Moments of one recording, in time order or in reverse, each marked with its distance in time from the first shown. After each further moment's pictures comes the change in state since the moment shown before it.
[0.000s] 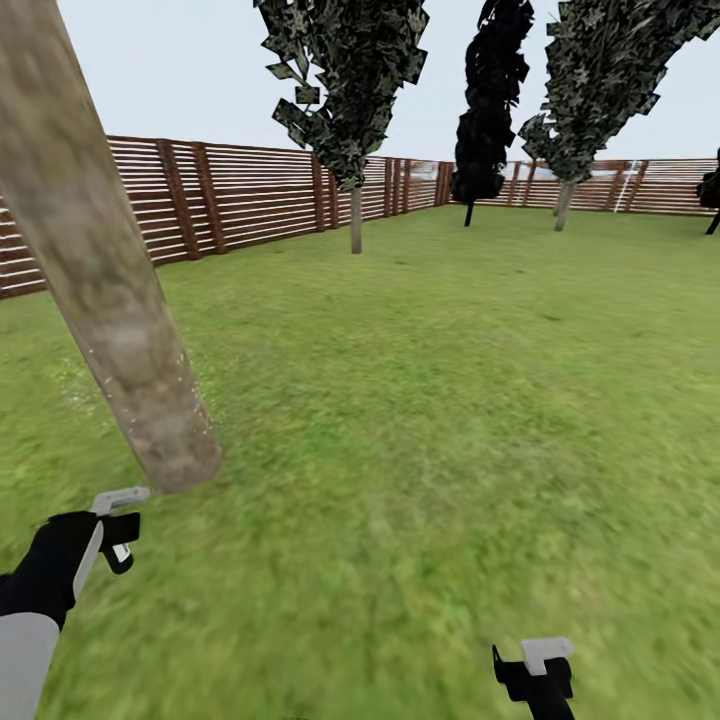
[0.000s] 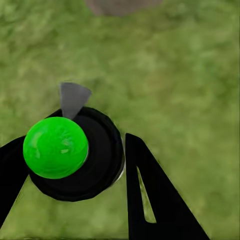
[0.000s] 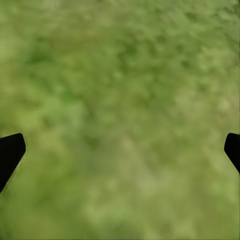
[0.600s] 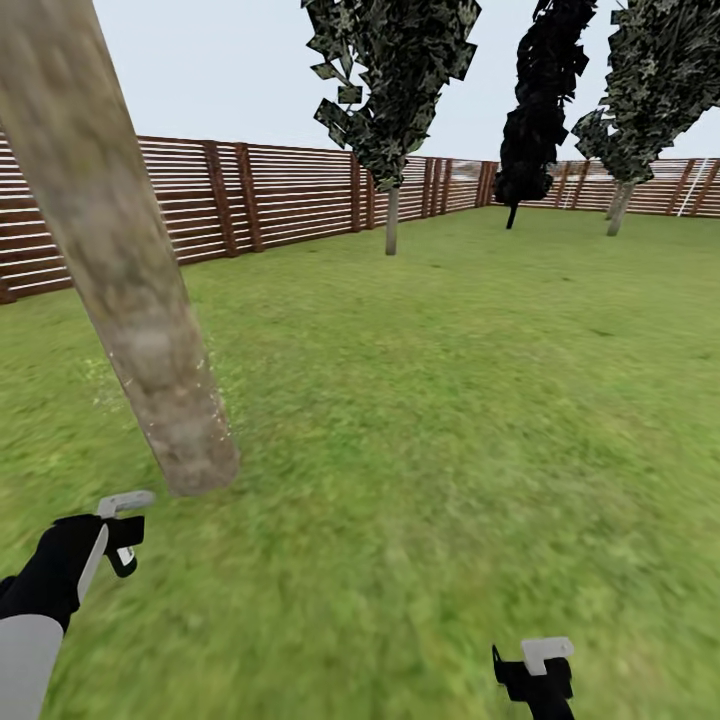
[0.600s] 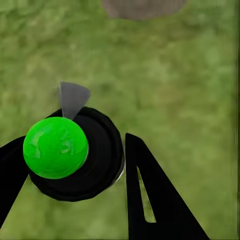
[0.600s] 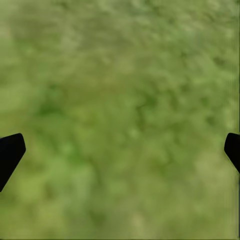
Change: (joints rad) left arm 0.003 -0.008 -0.009 0.015 -0.001 -0.012 0.001; right arm 0.000 0.000 0.000 0.000 0.001 0.000 0.000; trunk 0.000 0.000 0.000
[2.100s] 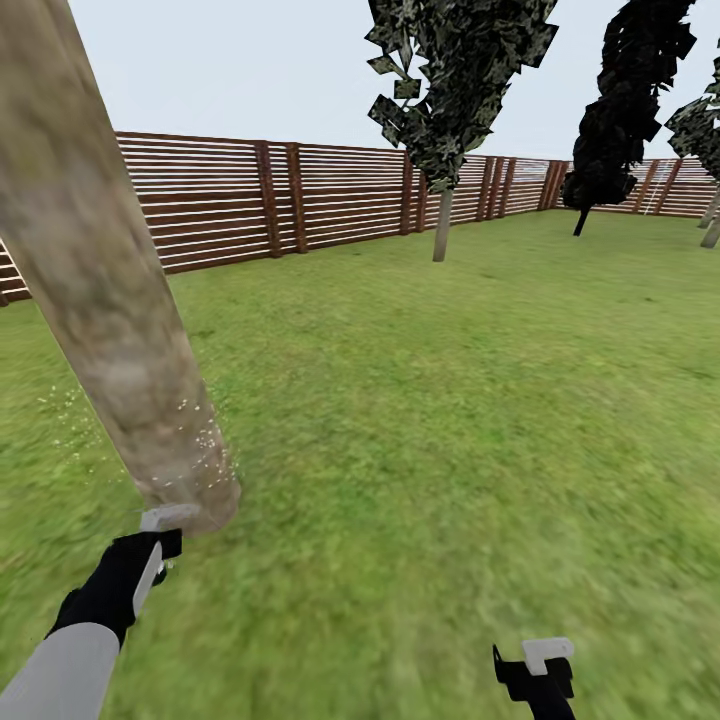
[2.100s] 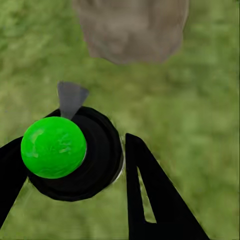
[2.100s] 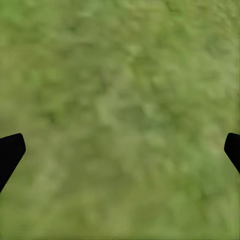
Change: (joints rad) left arm 0.016 -0.149 0.003 0.080 -0.007 -0.155 0.192; right arm 0.000 -0.001 0.000 0.000 -0.001 0.000 0.000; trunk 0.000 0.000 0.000
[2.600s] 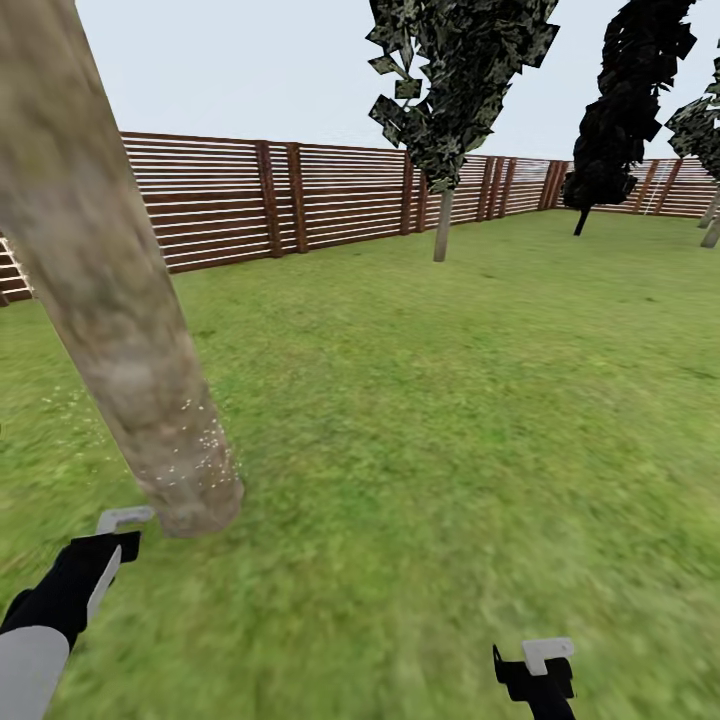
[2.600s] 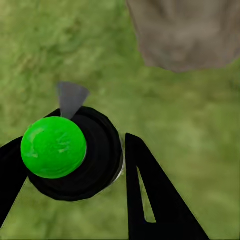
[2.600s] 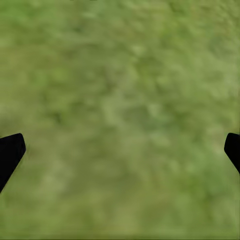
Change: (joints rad) left arm 0.001 0.149 -0.083 0.033 0.020 -0.006 0.004; right arm 0.000 0.000 0.000 0.000 0.000 0.000 0.000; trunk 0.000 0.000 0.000
